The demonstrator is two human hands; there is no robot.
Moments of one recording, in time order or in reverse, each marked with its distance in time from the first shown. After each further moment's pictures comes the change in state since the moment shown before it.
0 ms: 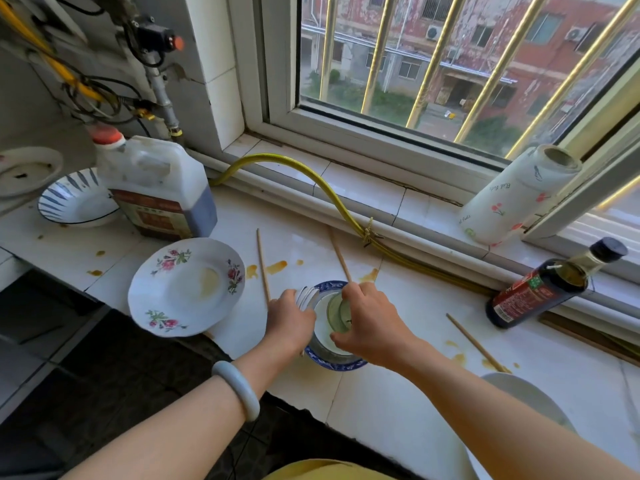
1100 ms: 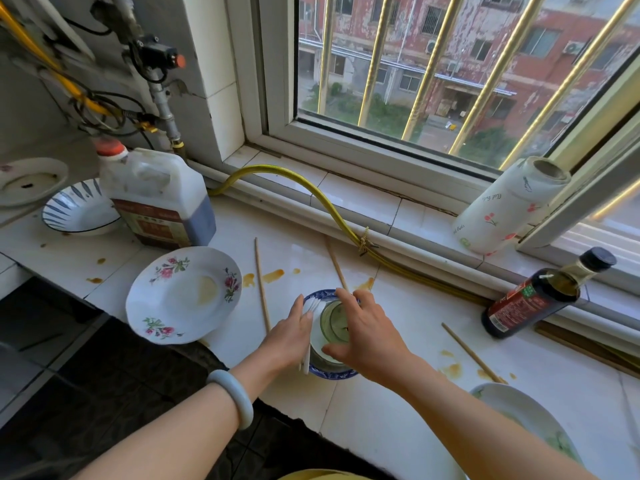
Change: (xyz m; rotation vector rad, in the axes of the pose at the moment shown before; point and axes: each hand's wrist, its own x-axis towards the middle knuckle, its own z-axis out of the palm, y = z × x) left_hand 0.001 -0.012 0.006 0.203 -0.305 0.083; right_hand -0.009 0.010 0.006 0.040 0.027 -0.024
